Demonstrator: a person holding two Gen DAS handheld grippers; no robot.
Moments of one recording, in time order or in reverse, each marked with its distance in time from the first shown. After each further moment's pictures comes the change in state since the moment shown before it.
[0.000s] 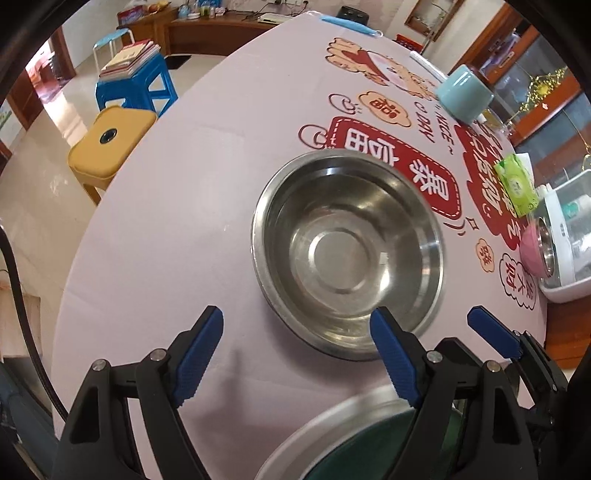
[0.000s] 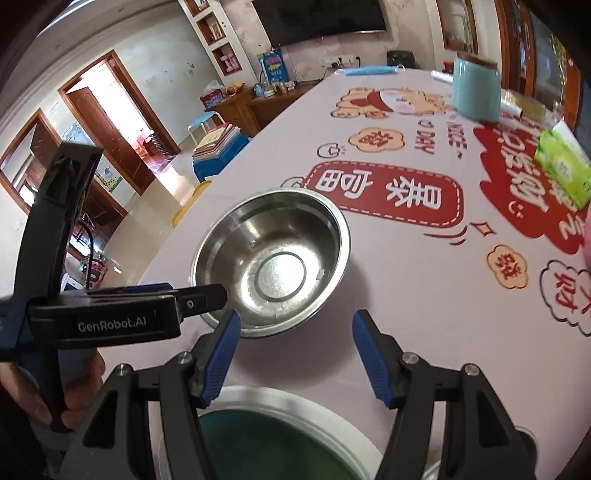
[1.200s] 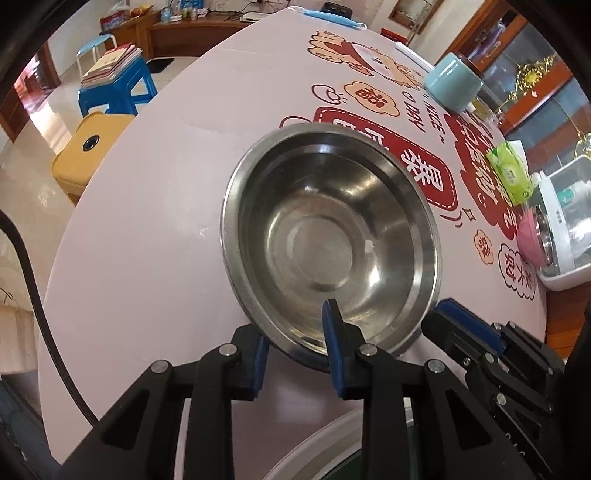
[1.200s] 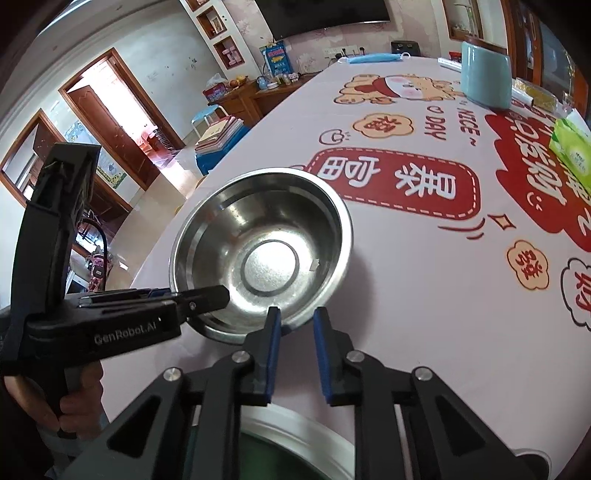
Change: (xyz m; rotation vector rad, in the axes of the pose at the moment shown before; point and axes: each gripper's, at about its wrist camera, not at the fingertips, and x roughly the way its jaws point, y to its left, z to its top) left arm 0.017 -0.007 0.001 0.070 -0.004 -0.036; right arm 0.019 0.000 0.002 -0.015 0.016 0.050
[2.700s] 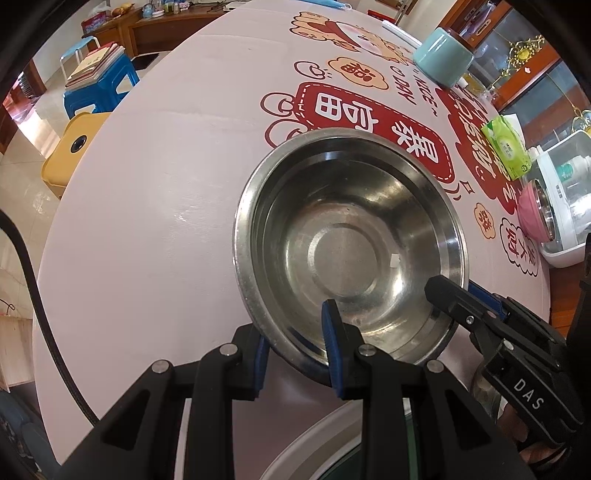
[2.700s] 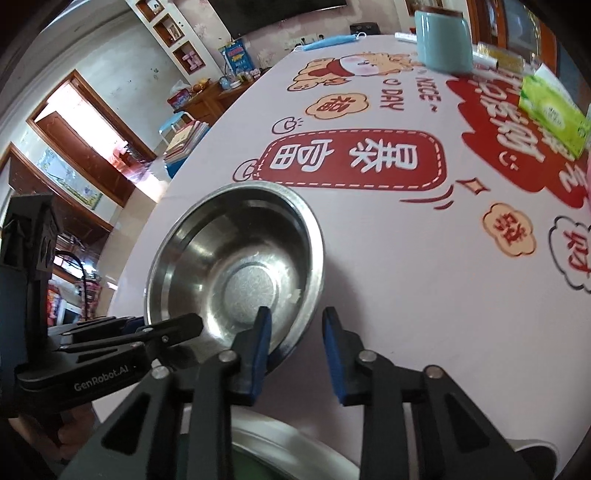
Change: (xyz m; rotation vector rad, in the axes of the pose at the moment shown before) left arm 0.014 -0.011 -0.006 0.056 0.044 0.016; right arm 0.008 -0.031 -0.005 0.160 0.035 -0.053
